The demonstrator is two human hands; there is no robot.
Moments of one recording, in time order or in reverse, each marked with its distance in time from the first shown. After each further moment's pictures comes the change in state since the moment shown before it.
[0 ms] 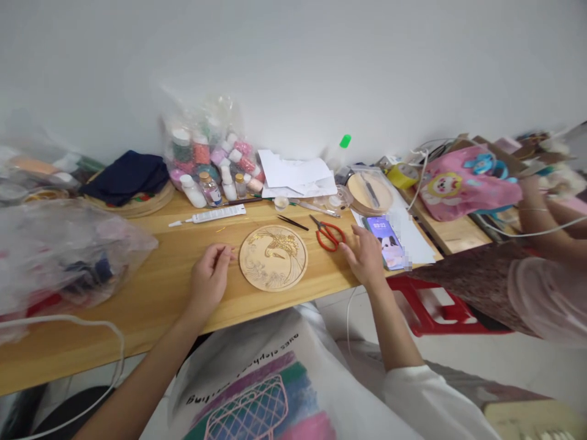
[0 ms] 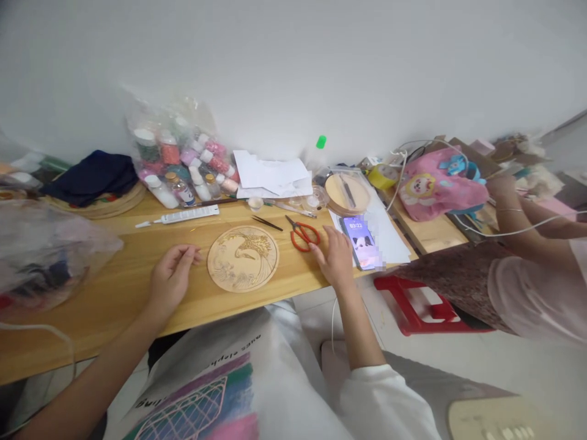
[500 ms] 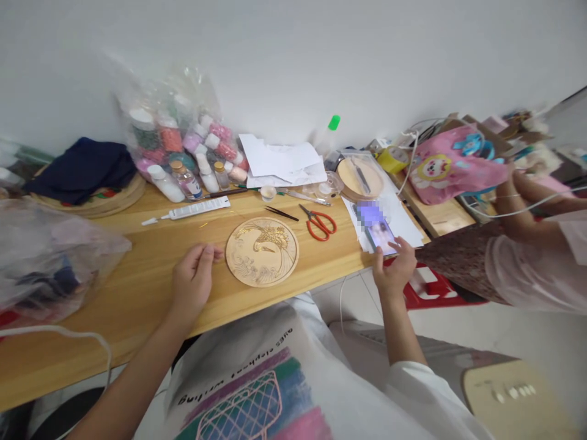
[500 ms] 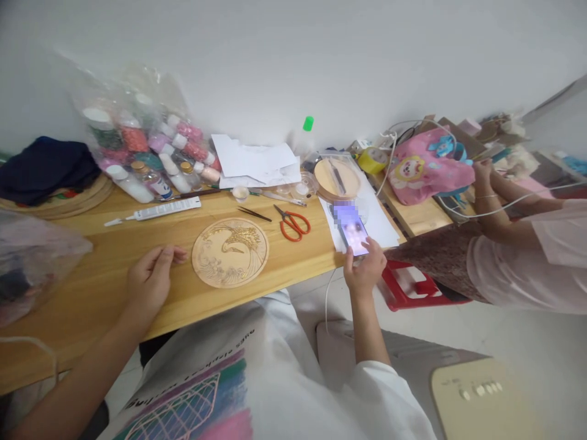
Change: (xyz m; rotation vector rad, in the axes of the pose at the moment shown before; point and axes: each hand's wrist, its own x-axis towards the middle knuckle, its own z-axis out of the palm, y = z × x) left_hand 0.000 0.005 -0.002 0.033 -0.026 0.005; right_hand -0.062 0.053 -0.023 -0.216 0.448 0.190
